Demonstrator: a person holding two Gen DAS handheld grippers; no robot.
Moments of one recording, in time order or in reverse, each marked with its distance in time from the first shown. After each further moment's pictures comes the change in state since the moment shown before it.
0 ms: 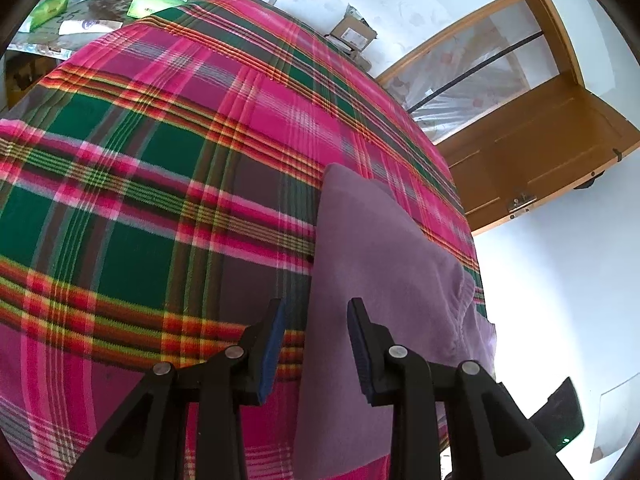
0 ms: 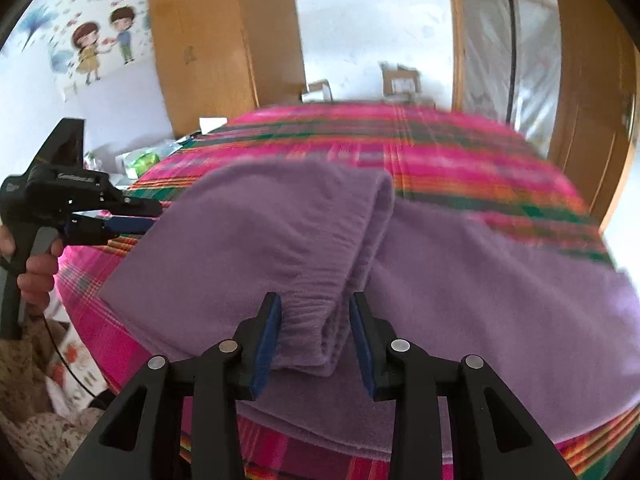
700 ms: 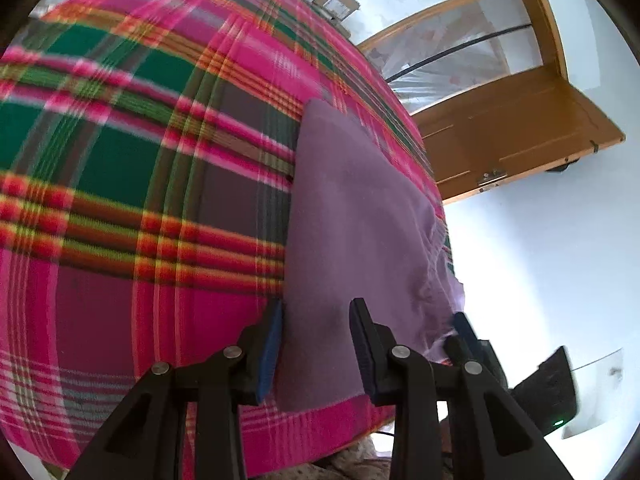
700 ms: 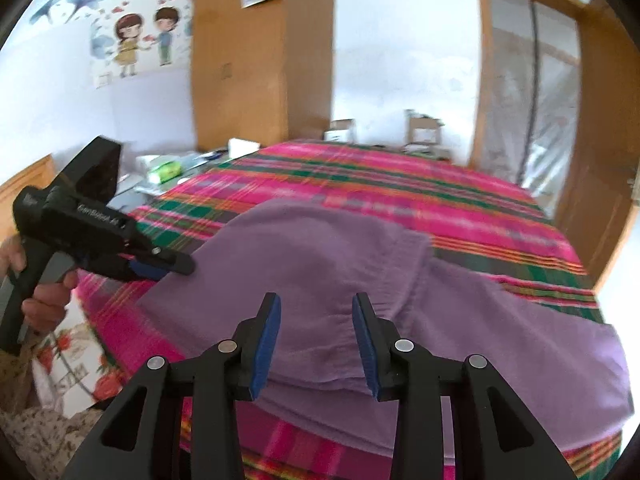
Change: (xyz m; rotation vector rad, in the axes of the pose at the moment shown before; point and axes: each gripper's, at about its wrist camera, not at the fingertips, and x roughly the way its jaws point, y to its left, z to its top) left arm -0.002 0.010 -0.031 -0.029 0.133 -0.145; right arm -0.016 0.045 0.002 -0.126 -0.096 0.038
